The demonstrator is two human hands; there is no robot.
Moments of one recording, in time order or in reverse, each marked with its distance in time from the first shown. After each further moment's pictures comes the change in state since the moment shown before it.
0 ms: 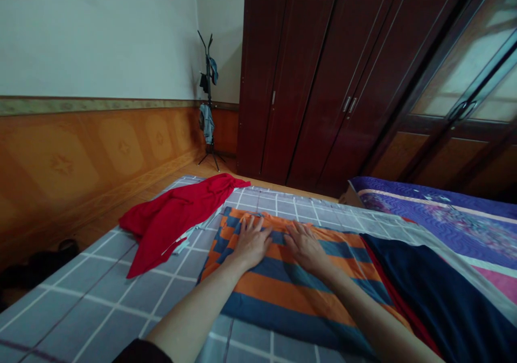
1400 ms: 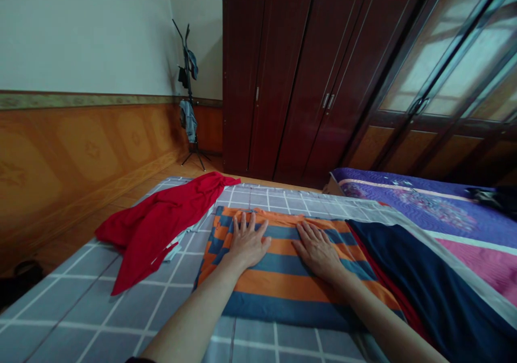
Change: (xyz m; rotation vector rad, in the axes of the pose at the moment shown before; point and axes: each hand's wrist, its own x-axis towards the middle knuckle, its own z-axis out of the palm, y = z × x) left_hand -0.004 -0.001 0.002 0.001 -0.067 -0.001; right_hand -0.036 0.005 -0.013 -0.081 -0.068 0.127
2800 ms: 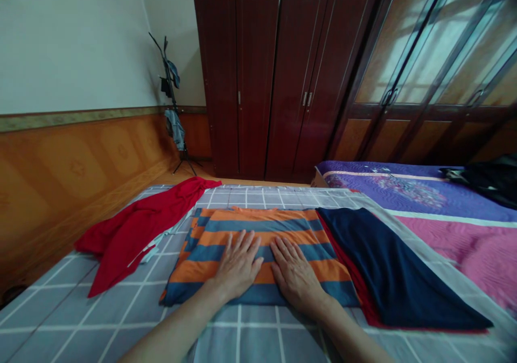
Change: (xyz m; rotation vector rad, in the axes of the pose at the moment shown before) left_hand -0.055 0.072 0.003 0.058 -0.042 0.173; right_hand -0.081 -0.004 -0.010 0.118 0.040 -0.135
